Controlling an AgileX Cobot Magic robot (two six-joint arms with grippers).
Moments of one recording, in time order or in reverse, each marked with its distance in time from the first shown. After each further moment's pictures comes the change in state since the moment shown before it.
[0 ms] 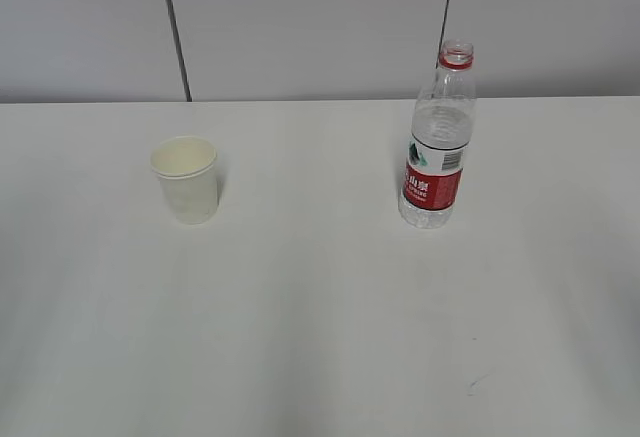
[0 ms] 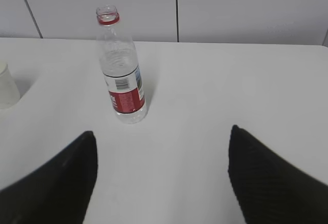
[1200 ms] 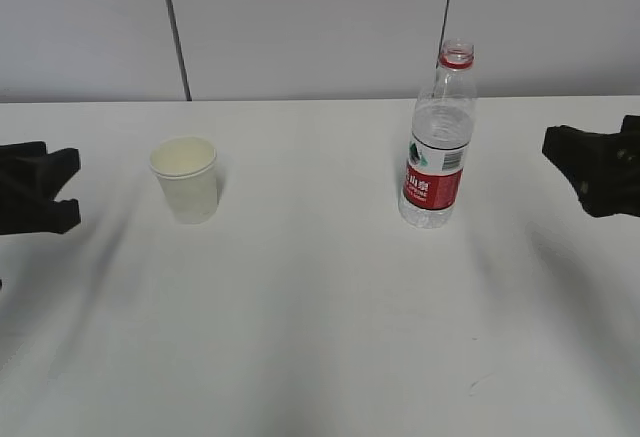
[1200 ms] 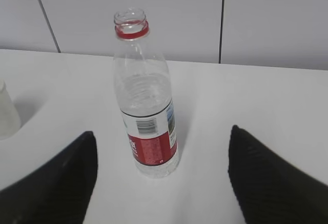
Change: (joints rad) left arm -0.004 1.104 0.225 0.344 -1.481 -0.081; right arm 0.000 0.745 0.128 0.000 -0.966 0.008
